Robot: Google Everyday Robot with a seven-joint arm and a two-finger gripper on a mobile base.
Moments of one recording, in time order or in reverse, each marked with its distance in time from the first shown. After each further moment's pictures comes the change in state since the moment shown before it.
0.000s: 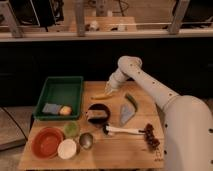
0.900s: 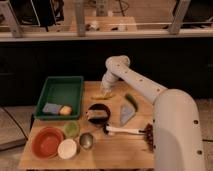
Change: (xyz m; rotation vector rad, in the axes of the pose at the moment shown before) arm -0.011 -0.006 0.020 -0.059 0.136 0.040
